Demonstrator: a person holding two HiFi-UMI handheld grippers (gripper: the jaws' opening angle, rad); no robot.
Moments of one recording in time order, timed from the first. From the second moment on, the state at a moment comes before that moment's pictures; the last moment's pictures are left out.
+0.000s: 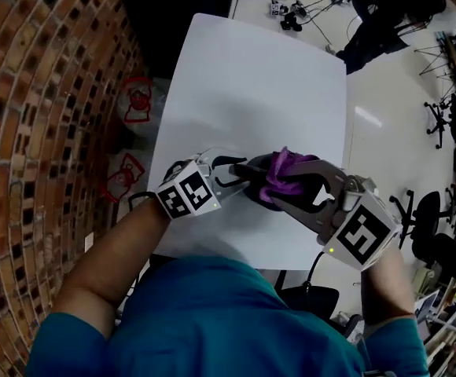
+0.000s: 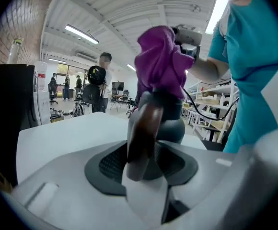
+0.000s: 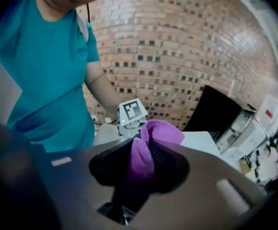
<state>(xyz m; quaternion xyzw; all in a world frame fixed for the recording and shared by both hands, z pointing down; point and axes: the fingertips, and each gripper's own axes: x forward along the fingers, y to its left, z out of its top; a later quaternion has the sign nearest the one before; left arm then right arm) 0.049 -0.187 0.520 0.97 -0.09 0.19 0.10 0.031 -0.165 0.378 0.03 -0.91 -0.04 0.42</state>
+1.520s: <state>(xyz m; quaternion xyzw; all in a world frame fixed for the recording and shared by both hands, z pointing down) -0.059 -0.177 0.561 0.96 -0.16 0.18 0.15 -0.045 -0.182 0.534 -0.21 -0.63 0.14 0.73</state>
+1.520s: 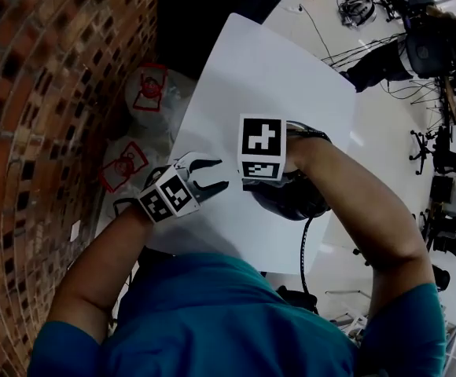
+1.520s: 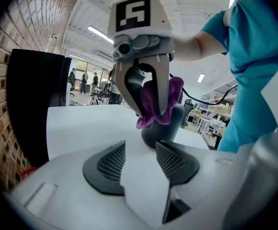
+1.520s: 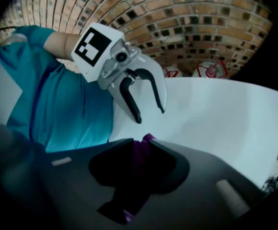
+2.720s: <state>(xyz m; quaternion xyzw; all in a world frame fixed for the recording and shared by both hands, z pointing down) 0.038 -0.191 0.539 0.94 -0.03 0.32 0.03 0.145 -0.166 0.423 0.14 -0.94 0.12 0.30</state>
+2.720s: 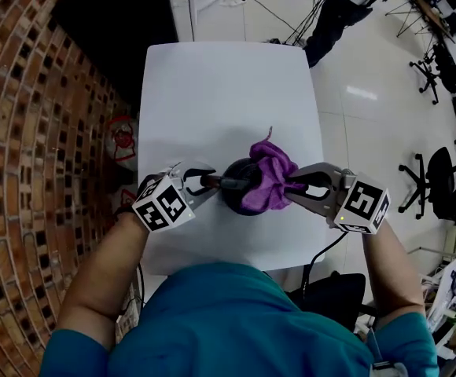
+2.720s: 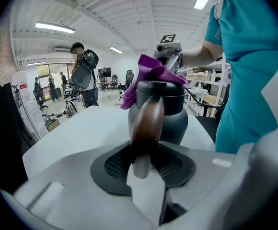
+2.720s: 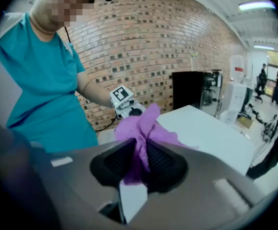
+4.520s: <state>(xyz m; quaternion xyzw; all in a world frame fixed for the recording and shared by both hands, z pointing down) 0.039 -0.193 0.545 0.92 -0.04 0.39 0.04 0.152 -0.134 0.484 0.23 -0.93 0.28 0.09</state>
